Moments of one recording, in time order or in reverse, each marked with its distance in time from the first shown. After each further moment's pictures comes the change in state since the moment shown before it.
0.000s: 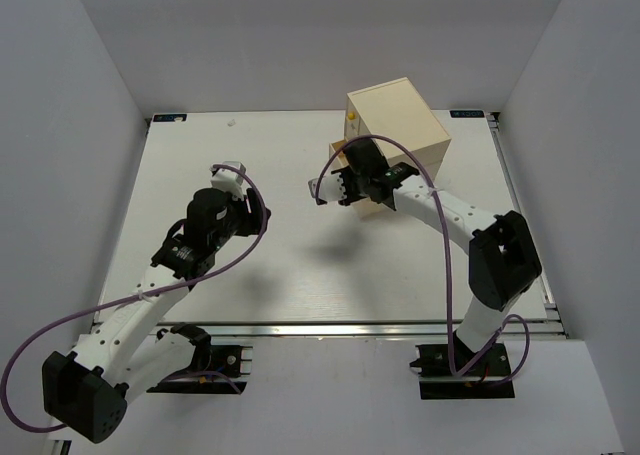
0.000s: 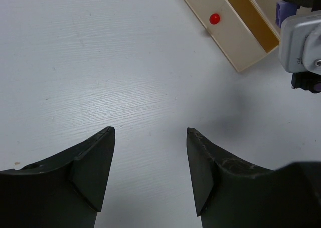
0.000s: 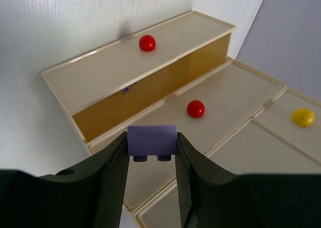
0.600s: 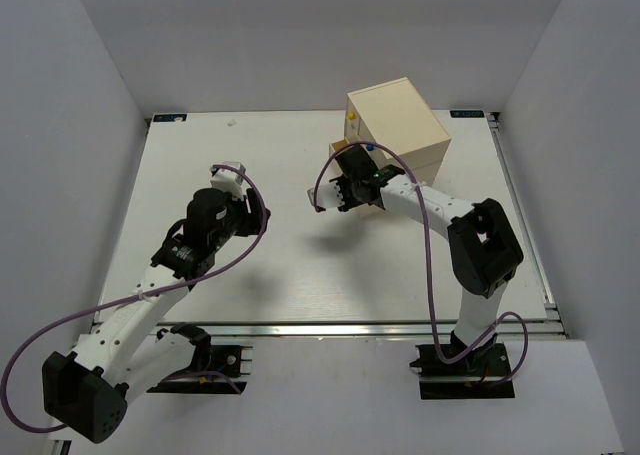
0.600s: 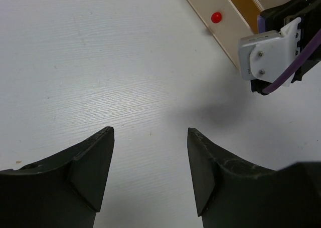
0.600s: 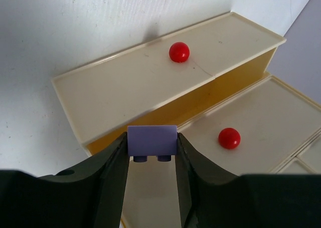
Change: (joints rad) left arm 0.000 0.000 0.000 -0.007 0.000 0.003; right arm 0.000 0.118 0.013 0.001 0.055 -0.047
